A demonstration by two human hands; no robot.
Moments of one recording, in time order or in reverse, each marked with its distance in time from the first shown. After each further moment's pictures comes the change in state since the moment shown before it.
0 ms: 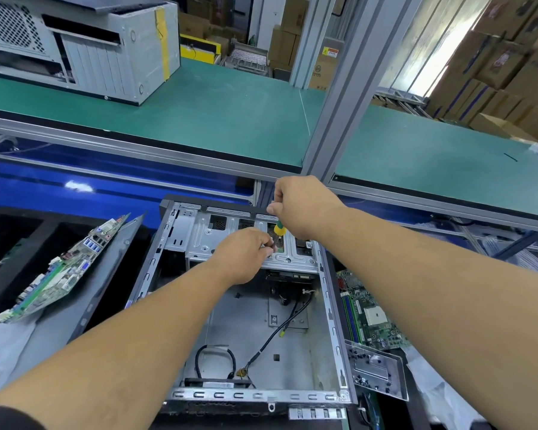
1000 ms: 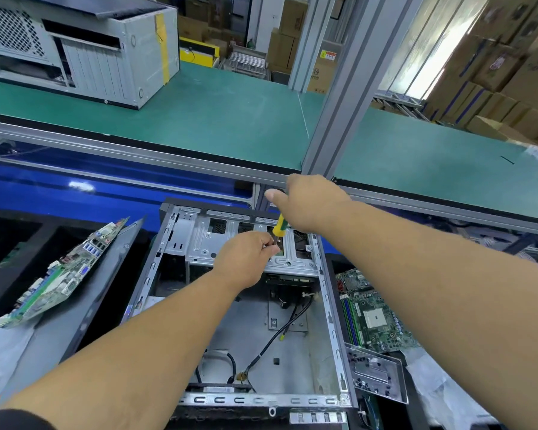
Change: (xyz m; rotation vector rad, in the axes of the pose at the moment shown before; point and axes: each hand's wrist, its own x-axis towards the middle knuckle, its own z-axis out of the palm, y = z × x) left_hand 0.005 -0.001 0.018 -0.102 0.132 -0.050; right_hand 0.001 0.002 -0.018 -0.178 -0.076 0.051
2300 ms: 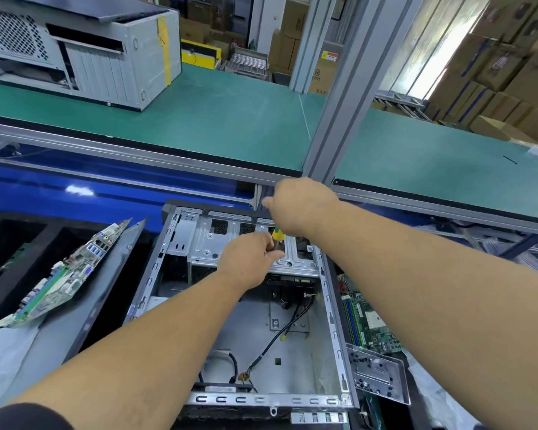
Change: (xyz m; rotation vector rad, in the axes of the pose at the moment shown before) left_hand 0.006 -0.002 0.009 0.173 0.045 -0.032; right_hand -0.002 -0.025 -0.004 -0.227 -0.010 -0.103
